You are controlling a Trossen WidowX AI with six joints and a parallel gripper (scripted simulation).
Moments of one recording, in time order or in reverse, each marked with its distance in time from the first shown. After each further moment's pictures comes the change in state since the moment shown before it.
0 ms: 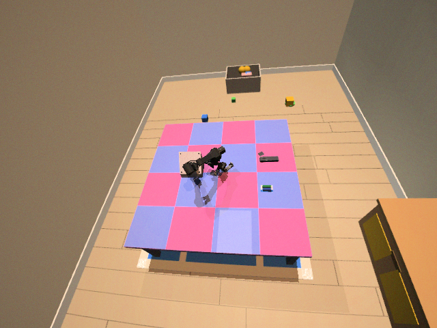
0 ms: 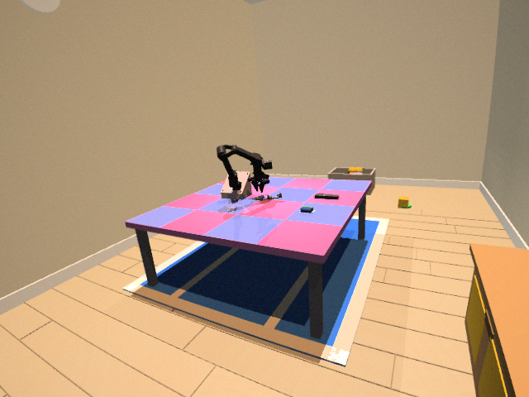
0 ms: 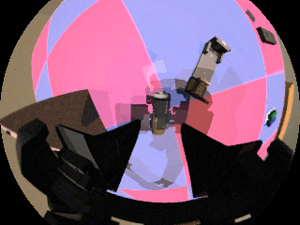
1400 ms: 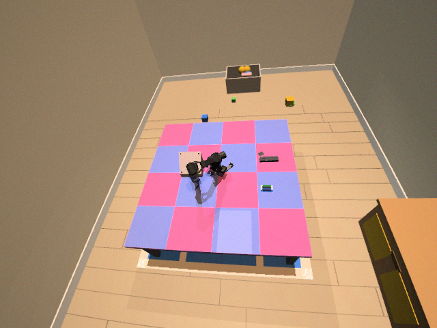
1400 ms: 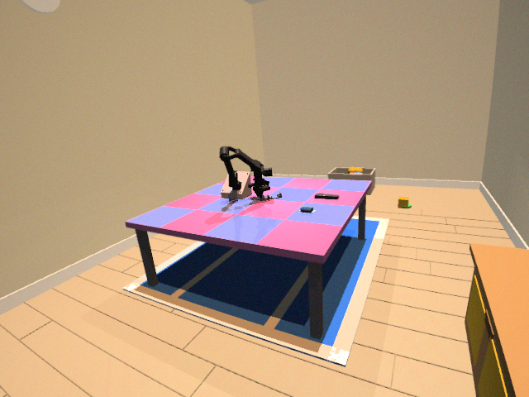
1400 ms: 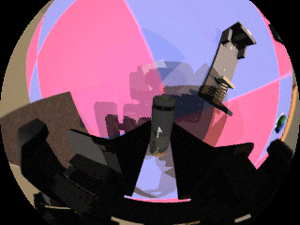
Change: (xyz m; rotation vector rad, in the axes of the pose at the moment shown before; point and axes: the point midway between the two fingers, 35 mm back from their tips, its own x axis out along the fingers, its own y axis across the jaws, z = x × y) arm 0.047 0.001 -0.002 -0.007 0.008 0.002
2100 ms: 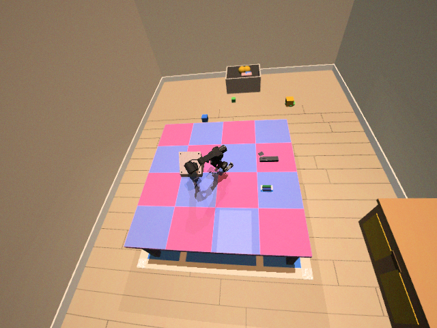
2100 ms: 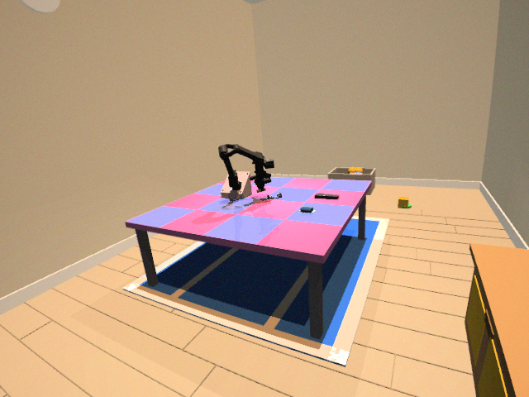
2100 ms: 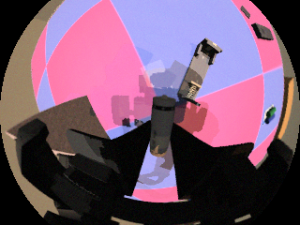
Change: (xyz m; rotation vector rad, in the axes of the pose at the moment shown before) arm -0.053 -0.011 0.011 0.046 0.000 -0.004
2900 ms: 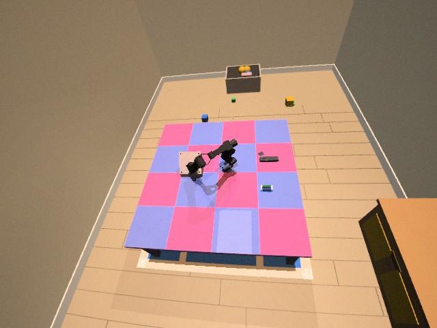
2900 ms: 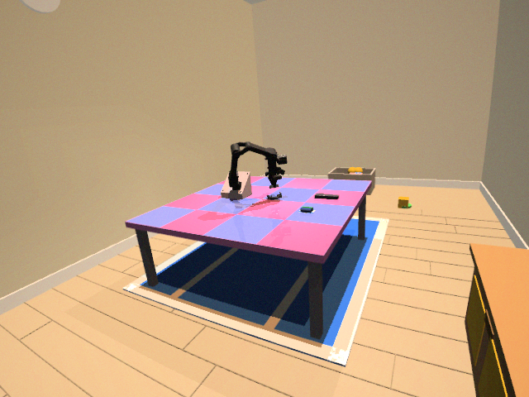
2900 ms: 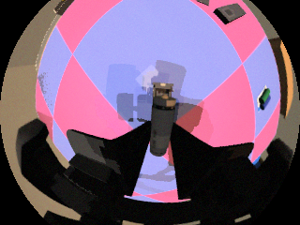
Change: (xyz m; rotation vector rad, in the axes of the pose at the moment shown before) arm -0.022 -0.057 0.073 0.325 -0.018 -0.002
